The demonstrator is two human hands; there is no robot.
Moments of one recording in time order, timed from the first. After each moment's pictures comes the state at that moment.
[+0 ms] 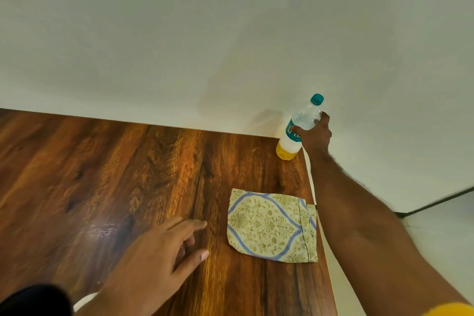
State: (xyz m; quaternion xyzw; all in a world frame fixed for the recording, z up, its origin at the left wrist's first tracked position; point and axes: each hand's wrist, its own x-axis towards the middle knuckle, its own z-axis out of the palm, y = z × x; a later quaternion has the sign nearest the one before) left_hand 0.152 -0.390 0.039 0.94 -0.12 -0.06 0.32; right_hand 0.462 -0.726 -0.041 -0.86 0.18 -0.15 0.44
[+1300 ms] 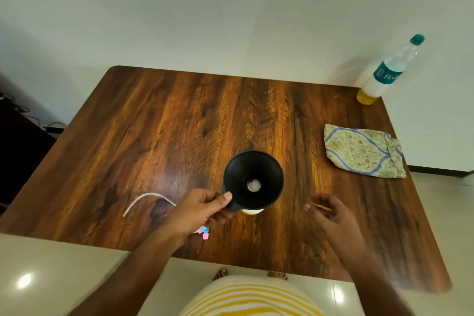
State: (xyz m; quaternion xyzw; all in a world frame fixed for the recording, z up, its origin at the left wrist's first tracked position) left_hand -0.027 -0.157 0.012 0.76 0.16 -0.24 0.58; right_hand -0.019 -0.469 -0.037 -0.81 0.10 0.12 0.57
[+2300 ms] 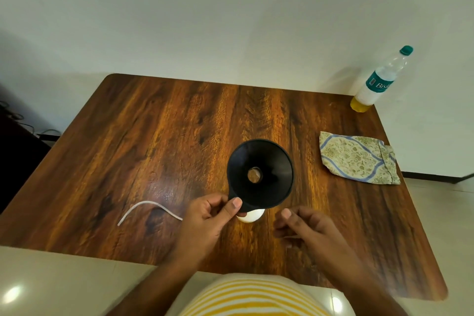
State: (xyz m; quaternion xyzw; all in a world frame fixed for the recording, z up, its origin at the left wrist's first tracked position) left_hand -0.046 -0.195 0.036 0.73 0.07 -0.04 0.68; right_hand -0.034 -0.423 0.031 -0.70 0.05 0.25 0.67
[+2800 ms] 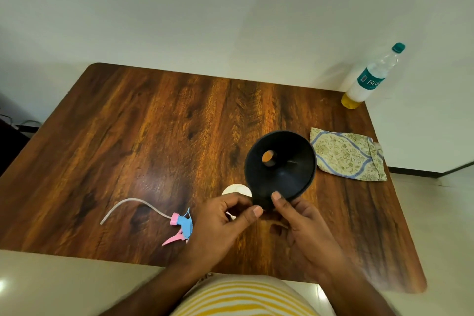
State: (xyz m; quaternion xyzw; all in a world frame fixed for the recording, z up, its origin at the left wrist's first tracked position) left_hand -0.036 -0.227 0.020 0.79 0.00 -0.04 0.62; right_hand -0.022 -0.403 0.048 -0.60 0.14 0.22 0.76
